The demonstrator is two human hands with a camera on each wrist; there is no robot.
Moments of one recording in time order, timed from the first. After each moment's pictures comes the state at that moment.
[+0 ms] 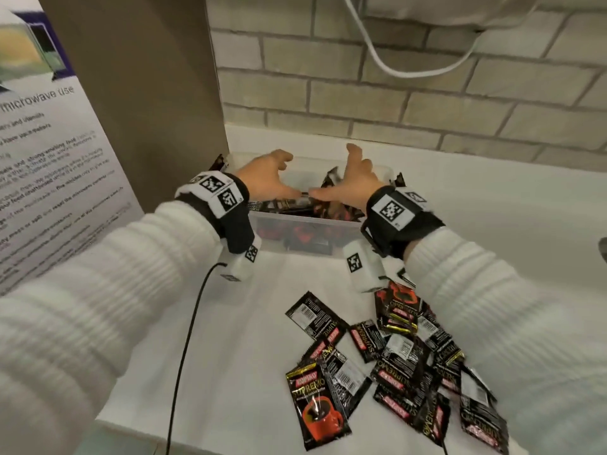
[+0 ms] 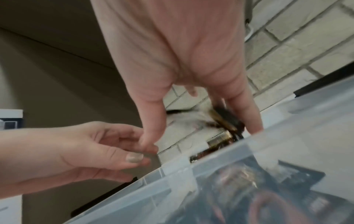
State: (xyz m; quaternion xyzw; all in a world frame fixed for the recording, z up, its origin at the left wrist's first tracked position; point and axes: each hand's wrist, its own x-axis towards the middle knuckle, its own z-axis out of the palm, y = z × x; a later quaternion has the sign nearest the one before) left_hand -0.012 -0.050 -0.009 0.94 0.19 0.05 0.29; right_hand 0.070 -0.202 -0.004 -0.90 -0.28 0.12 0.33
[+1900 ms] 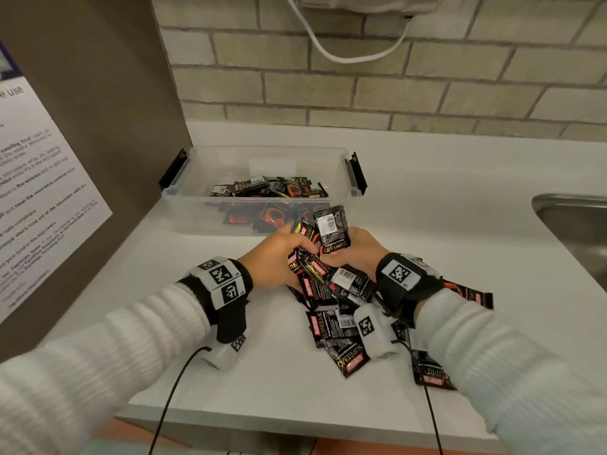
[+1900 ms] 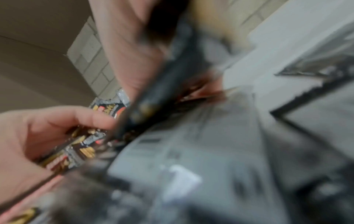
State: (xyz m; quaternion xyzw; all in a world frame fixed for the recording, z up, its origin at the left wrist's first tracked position) left_hand -0.076 -0.167 -0.093 0.94 0.04 0.00 0.34; right_hand 0.025 -0.320 -0.093 -0.81 -0.21 0.27 0.47
